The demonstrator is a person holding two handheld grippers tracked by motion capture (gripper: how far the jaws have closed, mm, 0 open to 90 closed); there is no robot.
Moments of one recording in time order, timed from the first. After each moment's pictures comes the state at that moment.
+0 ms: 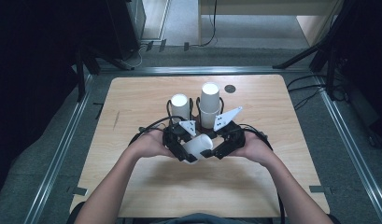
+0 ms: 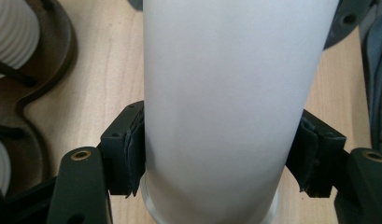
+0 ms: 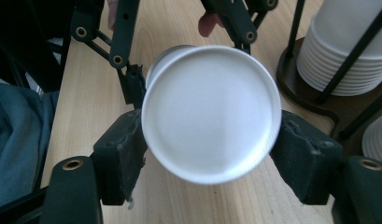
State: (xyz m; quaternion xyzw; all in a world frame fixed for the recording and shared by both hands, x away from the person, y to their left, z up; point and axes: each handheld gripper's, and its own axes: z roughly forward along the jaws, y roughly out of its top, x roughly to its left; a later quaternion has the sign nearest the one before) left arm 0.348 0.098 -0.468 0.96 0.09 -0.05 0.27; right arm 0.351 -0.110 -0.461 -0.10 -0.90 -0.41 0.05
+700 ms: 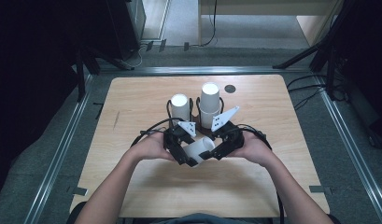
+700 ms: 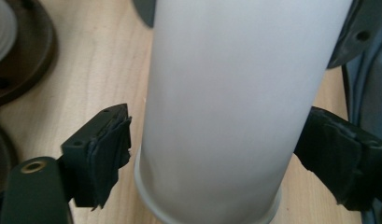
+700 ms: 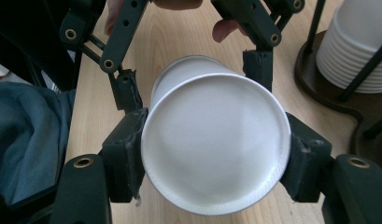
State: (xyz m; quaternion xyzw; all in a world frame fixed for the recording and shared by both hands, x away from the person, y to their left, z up) left arm 0.347 0.100 -0.474 0.94 0.11 -0.08 0.30; right arm 0.348 -0.105 -0.457 -0.10 -0.91 -0.40 0.08
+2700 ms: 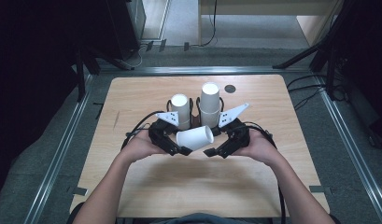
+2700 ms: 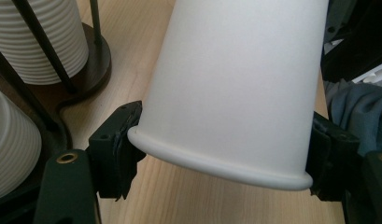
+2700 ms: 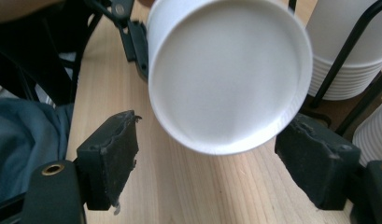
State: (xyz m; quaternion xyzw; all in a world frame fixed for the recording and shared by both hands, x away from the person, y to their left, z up) left arm 0.346 0.142 -0.455 0.90 0.17 -0.06 0.40; right arm 0.349 -0.120 -0.447 -0.11 -0.90 -0.42 0.06
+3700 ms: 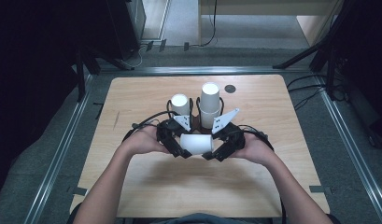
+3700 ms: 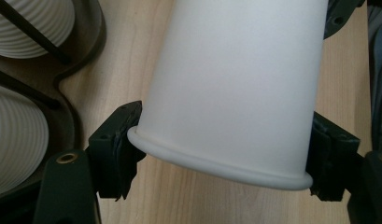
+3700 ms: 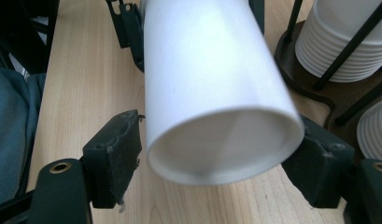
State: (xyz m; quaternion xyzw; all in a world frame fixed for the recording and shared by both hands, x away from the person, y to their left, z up) left arm 0.352 0.113 -0.454 0.96 0.12 -0.04 0.26; right arm 0.348 -0.107 -0.462 -0.09 -0.92 -0.38 0.03
